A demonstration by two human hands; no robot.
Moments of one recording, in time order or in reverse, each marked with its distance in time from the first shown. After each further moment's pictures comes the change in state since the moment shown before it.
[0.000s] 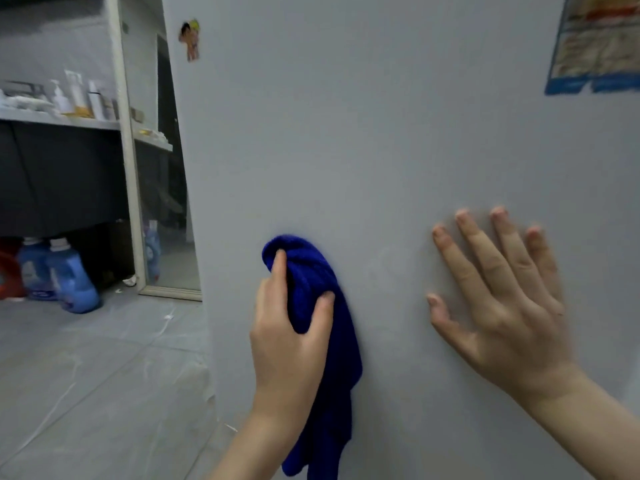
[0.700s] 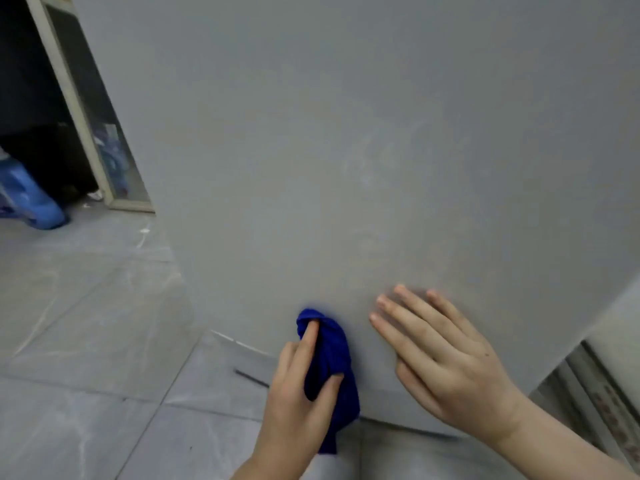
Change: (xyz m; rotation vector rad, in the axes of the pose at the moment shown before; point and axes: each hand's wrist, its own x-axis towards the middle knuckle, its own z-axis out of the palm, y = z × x) left_hand -0.161 -0.083 -0.006 0.035 -0.503 -0.290; right_hand -0.120 -0.056 -0.025 0.393 -0.458 -0.181
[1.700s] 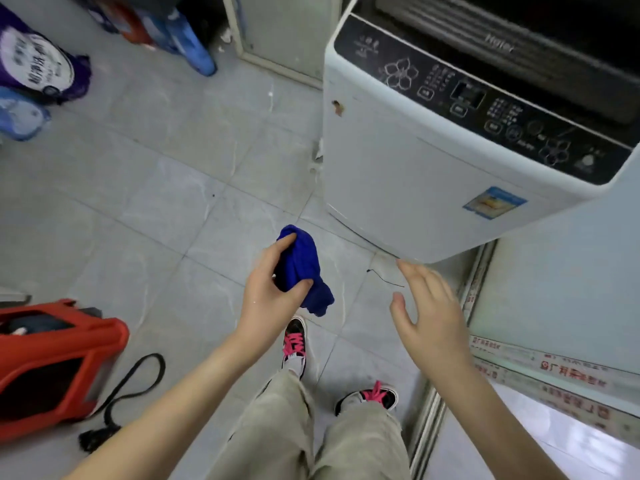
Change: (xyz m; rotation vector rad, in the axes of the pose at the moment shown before) left_hand 0.046 0.573 -0.403 -0.016 0.088 -0.824; right_hand 0.335 0.007 -0.518 0.754 -0.721 0.749
